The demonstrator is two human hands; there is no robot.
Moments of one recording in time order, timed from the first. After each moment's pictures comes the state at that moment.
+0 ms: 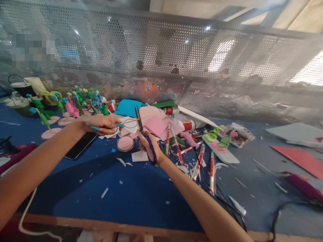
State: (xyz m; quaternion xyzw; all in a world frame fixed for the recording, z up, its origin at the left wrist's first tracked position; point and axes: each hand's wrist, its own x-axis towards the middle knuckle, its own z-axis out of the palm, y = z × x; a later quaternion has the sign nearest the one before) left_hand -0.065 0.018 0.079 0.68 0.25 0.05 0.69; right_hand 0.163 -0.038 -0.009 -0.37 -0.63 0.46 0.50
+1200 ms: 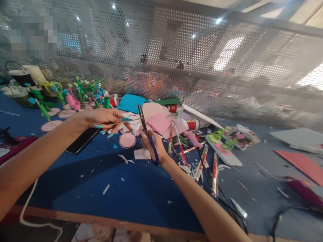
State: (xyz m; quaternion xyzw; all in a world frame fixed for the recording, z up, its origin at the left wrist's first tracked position) left_hand -0.059 0.016 0.080 0.74 0.26 0.09 0.62; right_hand 0.165 -0.047 -0.001 -0.42 -0.73 0.33 0.43
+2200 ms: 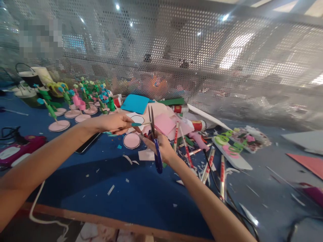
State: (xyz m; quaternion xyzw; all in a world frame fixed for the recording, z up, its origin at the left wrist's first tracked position) left_hand -0.041 -0.004 0.079 0.81 0.30 0.12 0.49; right_hand 0.172 -0.044 0.011 -0.47 -0.72 0.35 0.37
